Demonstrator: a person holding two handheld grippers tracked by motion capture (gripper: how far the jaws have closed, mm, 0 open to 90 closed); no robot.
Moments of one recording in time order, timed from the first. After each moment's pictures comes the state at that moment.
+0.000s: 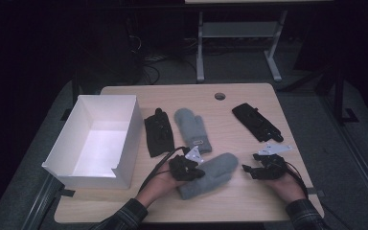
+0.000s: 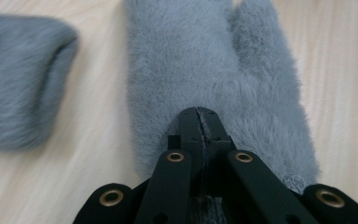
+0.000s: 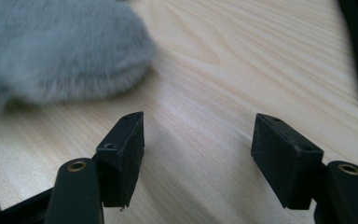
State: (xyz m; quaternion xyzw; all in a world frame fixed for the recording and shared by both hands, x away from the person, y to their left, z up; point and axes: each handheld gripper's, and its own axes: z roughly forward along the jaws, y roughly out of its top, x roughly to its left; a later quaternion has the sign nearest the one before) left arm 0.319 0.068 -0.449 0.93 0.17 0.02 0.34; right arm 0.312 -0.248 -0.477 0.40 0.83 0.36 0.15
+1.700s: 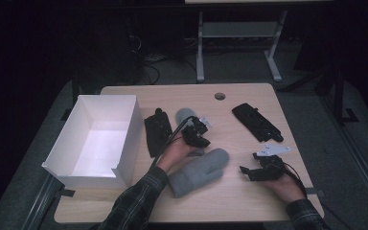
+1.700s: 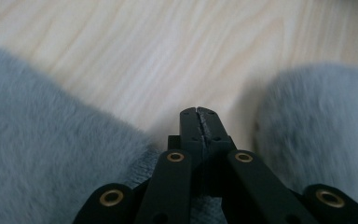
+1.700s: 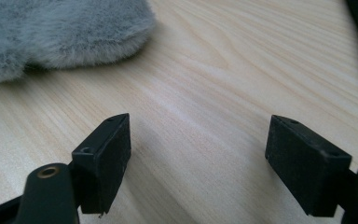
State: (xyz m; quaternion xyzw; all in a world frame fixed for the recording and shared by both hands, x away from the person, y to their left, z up) left arm 0.424 0.031 -0.450 0.92 0.24 0.03 0.30; right arm 0.311 -0.244 -0.481 0.39 0.83 0.37 0.15
